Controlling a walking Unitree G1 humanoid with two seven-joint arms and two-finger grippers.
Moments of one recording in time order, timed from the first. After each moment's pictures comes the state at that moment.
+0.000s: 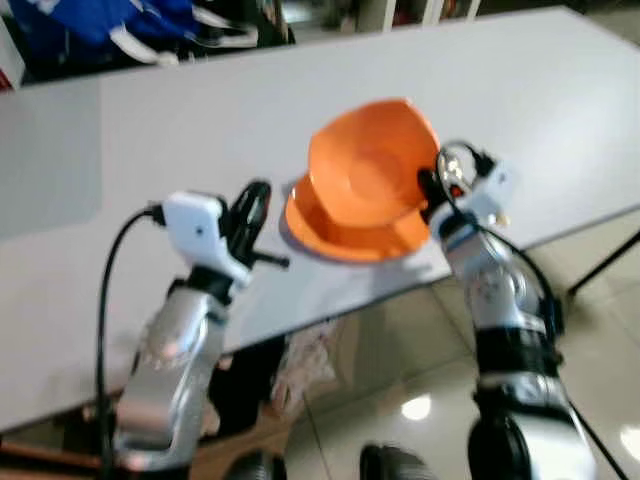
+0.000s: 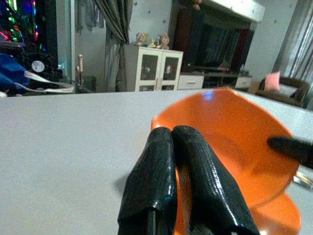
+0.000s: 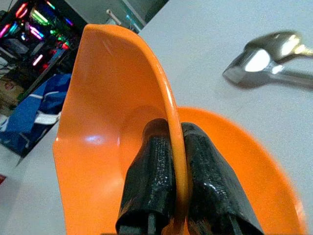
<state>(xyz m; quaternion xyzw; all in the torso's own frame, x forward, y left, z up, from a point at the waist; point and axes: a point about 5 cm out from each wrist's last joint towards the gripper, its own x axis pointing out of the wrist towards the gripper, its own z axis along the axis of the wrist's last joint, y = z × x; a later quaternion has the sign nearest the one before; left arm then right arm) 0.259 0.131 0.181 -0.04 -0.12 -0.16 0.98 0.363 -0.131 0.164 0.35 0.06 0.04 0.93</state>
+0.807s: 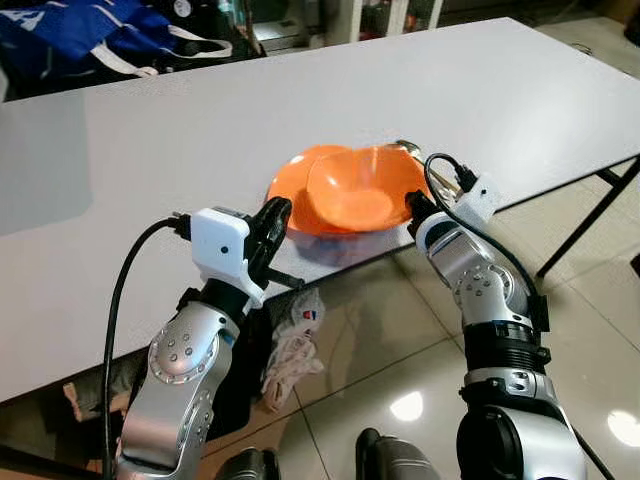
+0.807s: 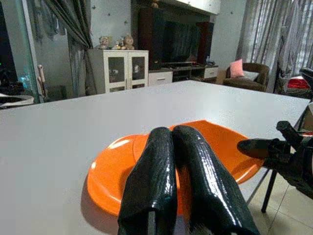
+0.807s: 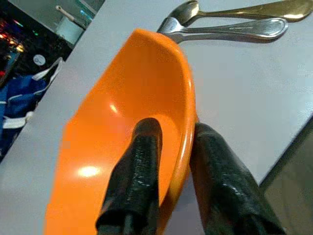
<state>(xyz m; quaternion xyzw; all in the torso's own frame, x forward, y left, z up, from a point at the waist) 0.248 0.117 0.179 0.00 -0.12 -0.19 0.97 0.362 -0.131 0.142 0.37 0.15 -0.02 0.92</state>
